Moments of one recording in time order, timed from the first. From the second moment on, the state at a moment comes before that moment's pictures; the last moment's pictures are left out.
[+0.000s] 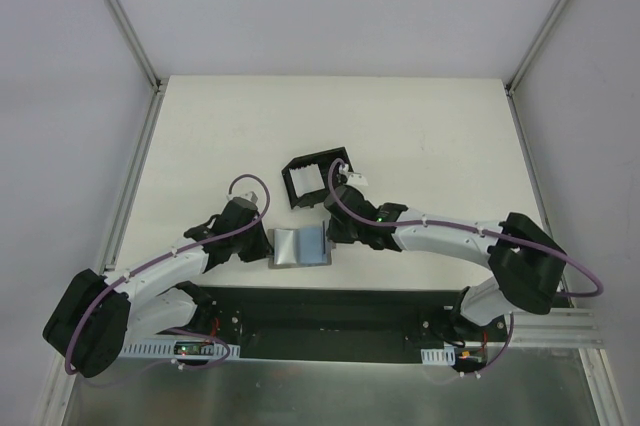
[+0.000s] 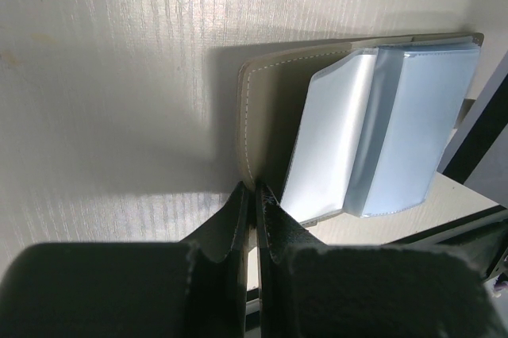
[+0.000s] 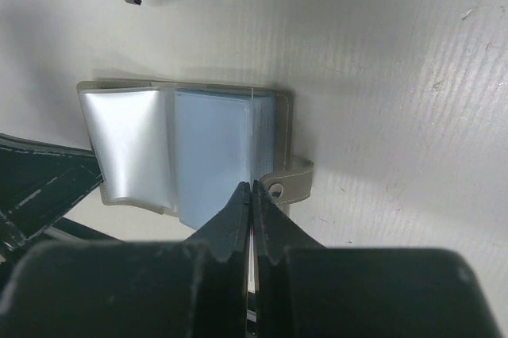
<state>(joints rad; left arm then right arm) -0.58 1.03 0.36 -0.32 0.09 -0.82 1.04 1.50 0.90 -0.31 0.24 0.93</state>
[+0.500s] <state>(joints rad) -0.58 1.04 0.36 -0.31 0.10 -0.82 1.04 1.54 0.90 -0.28 0.20 0.92</state>
